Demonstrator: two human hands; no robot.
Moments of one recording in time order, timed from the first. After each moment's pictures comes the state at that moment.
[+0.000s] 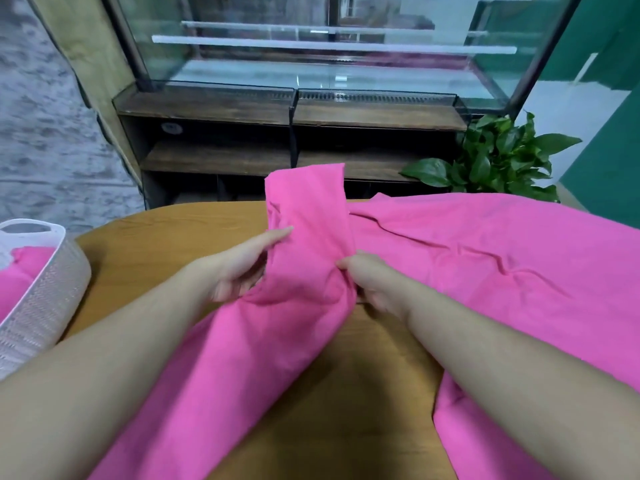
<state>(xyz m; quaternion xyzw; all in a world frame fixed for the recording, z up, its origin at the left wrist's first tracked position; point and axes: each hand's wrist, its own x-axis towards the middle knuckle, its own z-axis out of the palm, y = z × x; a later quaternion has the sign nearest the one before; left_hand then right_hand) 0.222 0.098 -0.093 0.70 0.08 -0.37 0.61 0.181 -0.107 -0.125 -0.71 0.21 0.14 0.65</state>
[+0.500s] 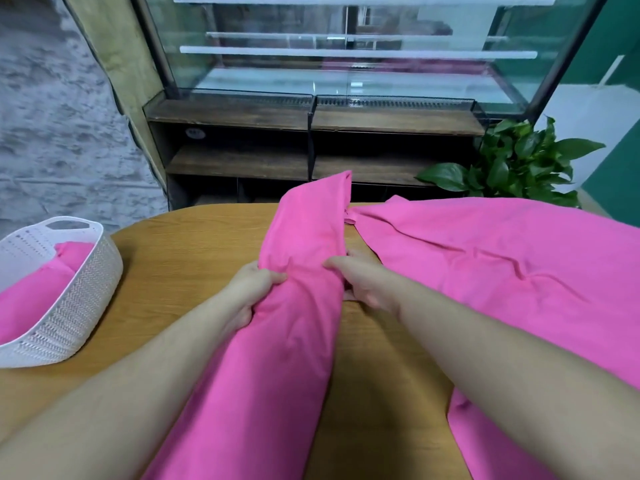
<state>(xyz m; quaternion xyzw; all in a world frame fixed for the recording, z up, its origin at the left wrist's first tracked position) 0.191 0.115 -0.130 0.73 0.16 -0.19 0.64 0.193 -0.073 -0.123 -0.69 0.18 0.20 0.67</state>
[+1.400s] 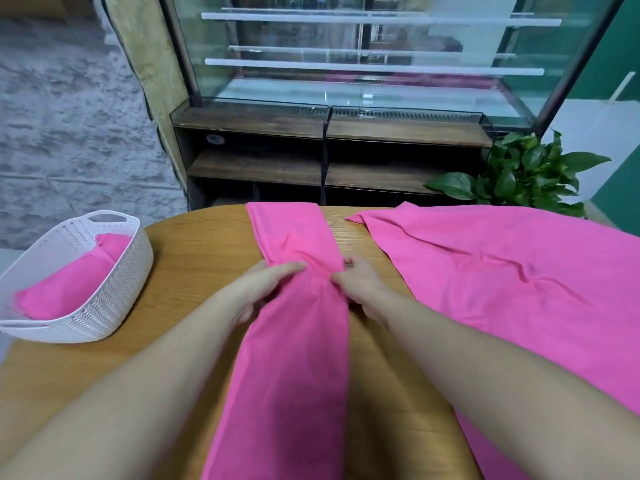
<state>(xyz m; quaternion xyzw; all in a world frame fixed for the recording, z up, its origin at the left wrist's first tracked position) 0.180 0.138 -0.120 0.78 0.14 -0.23 0.57 0.174 -0.050 -0.136 -0.80 0.16 0.09 0.57</state>
